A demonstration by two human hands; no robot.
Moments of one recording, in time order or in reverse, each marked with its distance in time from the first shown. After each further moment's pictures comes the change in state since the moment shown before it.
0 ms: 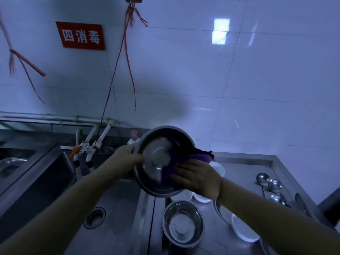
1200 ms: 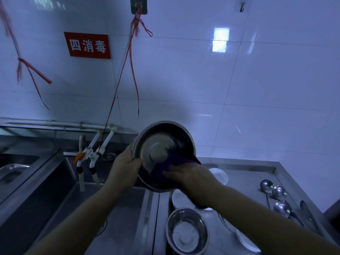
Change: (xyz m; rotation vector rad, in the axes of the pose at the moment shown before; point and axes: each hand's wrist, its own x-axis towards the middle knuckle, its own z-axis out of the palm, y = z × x) left_hand -0.019 0.007 0.011 -0.029 0.280 0.235; right_hand 0.047 -0.016 -0.015 0.222 -0.389 0.381
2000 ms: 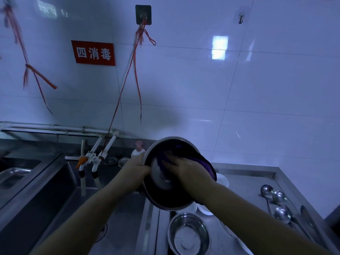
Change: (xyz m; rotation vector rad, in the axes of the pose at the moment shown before) left_hand 0.006 -0.005 -0.007 -0.021 -0.266 -0.127; right_hand 0.029 -0.012 -0.002 -0.087 -0.031 0.120
